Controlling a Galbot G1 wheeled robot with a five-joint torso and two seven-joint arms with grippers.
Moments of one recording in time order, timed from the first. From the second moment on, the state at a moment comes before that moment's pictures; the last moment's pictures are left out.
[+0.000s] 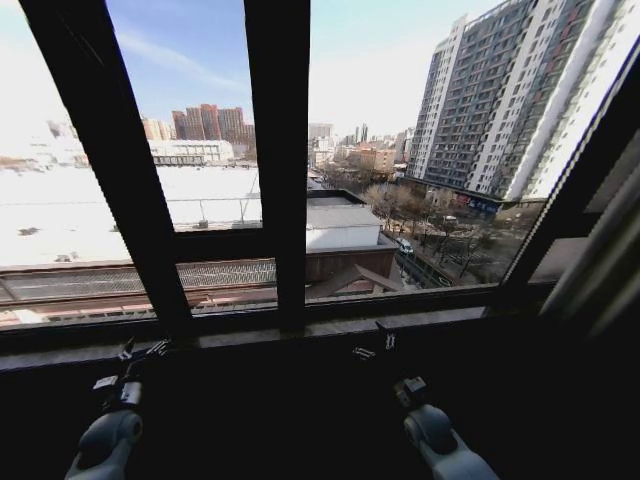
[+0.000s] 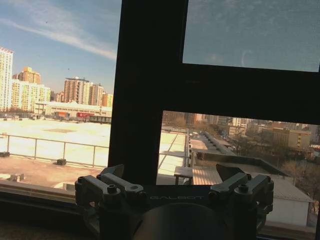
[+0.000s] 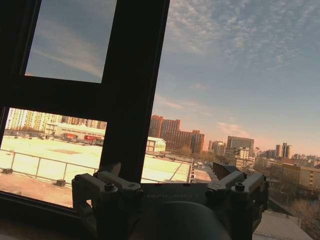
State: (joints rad) left arm 1.27 -1.13 -0.80 -1.60 -0.55 -0.08 -0.02; right arm -1.20 1.14 0.31 1.64 0.26 0.34 -0.08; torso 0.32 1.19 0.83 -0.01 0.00
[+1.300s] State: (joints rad) left arm 1.27 -1.13 -0.80 -1.60 -0.55 -0.08 -0.02; right arm -1.20 1.14 0.31 1.64 0.26 0.34 -0.08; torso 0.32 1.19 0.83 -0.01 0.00
